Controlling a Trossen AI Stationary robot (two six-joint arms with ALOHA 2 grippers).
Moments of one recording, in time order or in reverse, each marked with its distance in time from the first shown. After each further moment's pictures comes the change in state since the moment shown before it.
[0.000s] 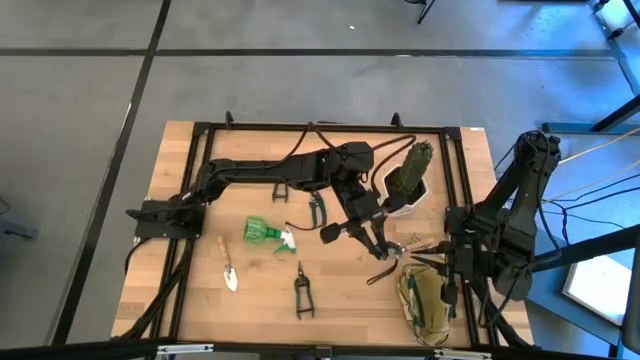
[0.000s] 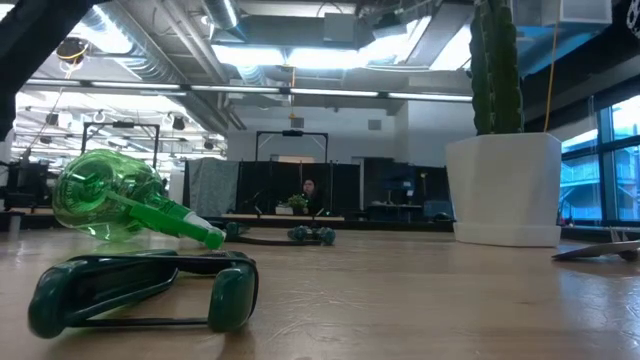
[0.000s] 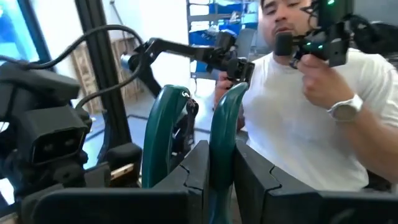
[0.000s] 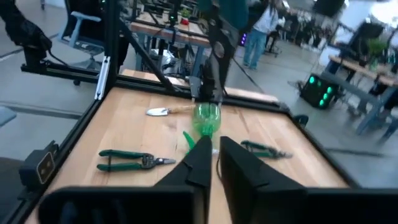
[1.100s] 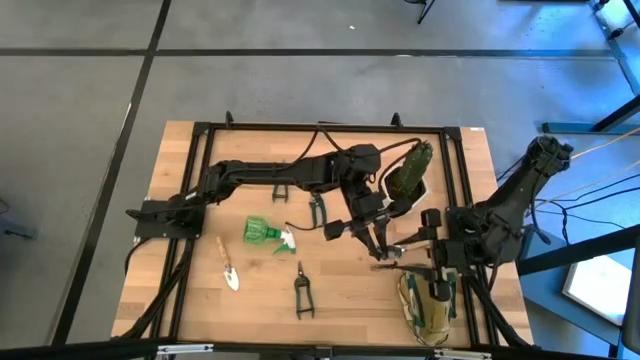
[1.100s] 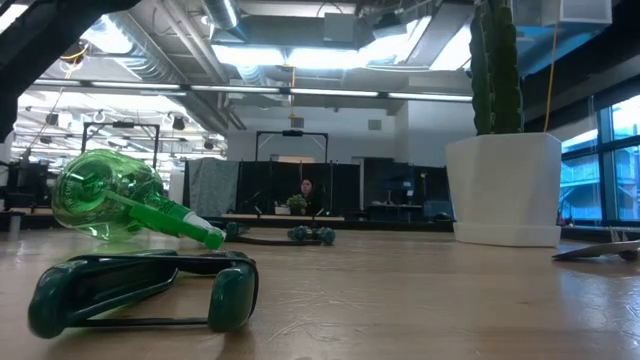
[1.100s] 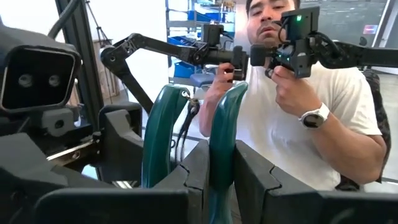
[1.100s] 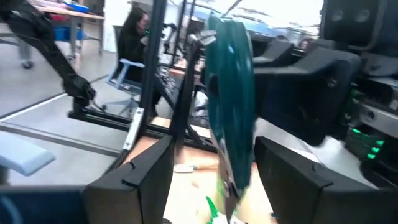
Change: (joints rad) left arm 0.027 0.068 0.001 0.089 0.121 -0.074; right arm -0.257 -0.006 0.000 0.452 -0.443 -0.405
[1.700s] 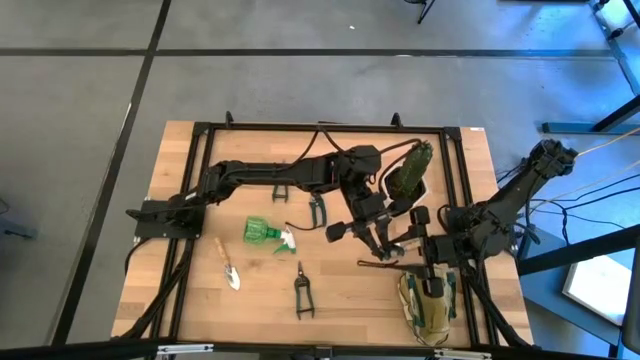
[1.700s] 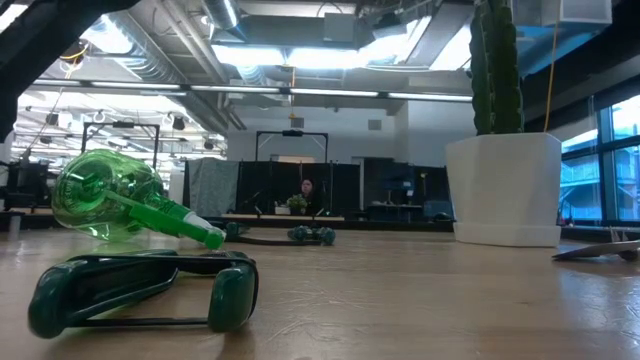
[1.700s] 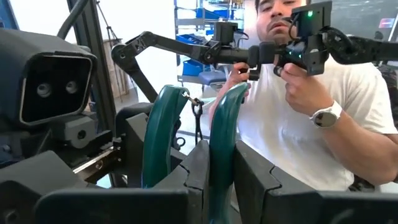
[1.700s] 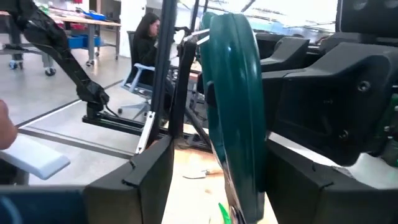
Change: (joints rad) left arm -0.003 0.000 0.000 -0.017 -0.049 0.036; right arm -0.099 0.019 0.000 0.021 -0.160 0.037
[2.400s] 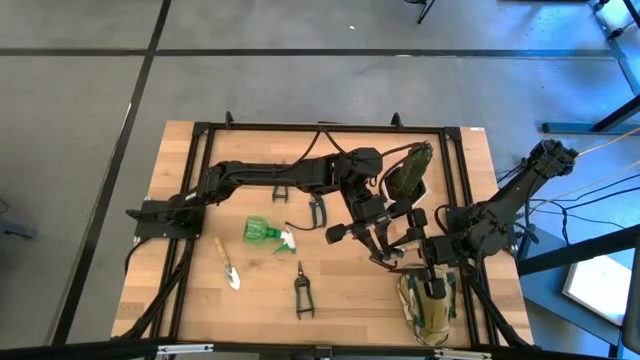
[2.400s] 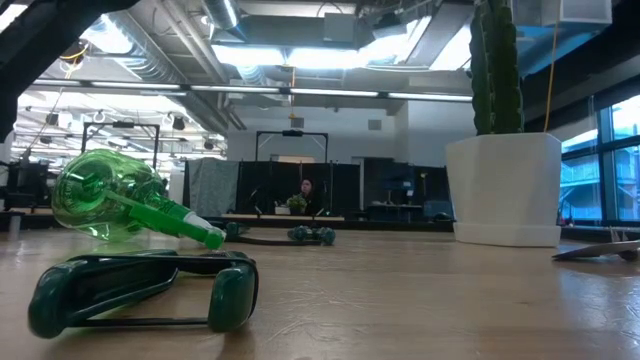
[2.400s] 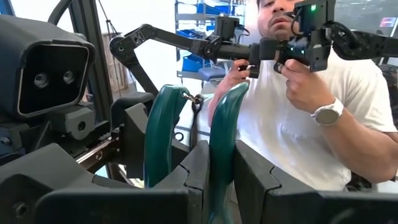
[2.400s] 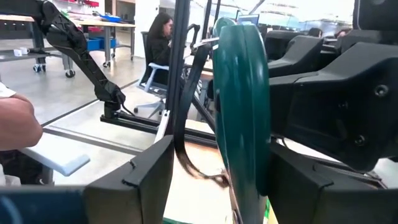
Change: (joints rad) left arm -0.001 0.000 0.000 -0.036 -0.014 0.014; right arm -0.001 0.000 0.000 -0.030 -0.064 0.056
